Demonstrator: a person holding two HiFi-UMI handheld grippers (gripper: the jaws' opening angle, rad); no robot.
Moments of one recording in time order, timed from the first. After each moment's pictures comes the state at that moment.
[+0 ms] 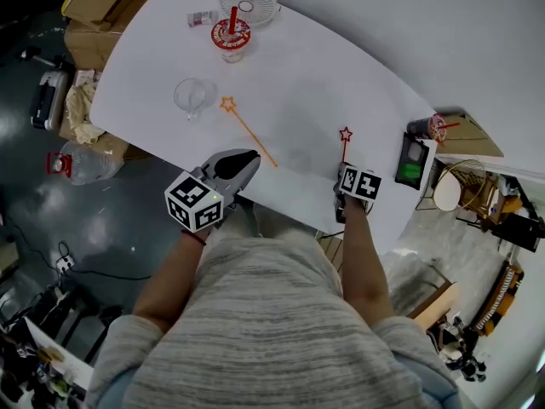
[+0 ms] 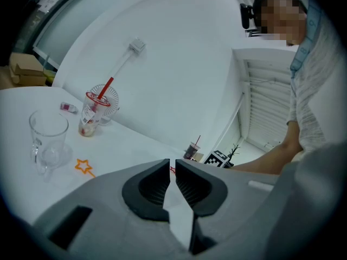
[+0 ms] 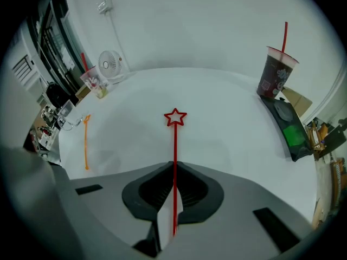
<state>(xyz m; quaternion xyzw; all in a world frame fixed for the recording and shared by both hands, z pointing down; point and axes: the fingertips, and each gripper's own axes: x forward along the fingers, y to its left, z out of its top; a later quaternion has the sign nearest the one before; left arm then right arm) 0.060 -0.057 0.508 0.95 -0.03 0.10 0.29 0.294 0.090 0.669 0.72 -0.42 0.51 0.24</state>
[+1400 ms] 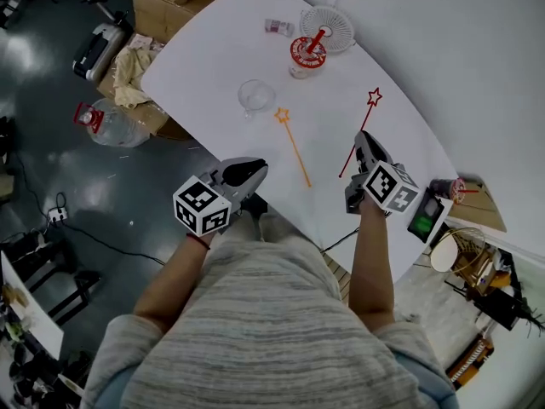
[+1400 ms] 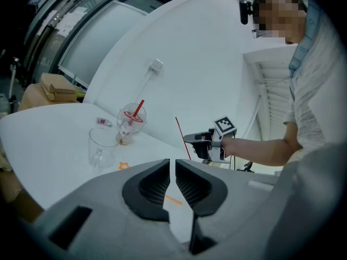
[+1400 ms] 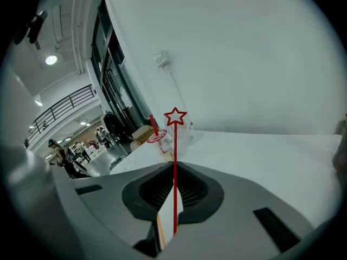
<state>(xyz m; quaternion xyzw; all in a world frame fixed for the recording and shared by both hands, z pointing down) -0.023 -0.089 0.500 0.94 -0.15 0.09 0.29 0.210 -0.126 0.500 0.67 -0.66 0.34 0.06</state>
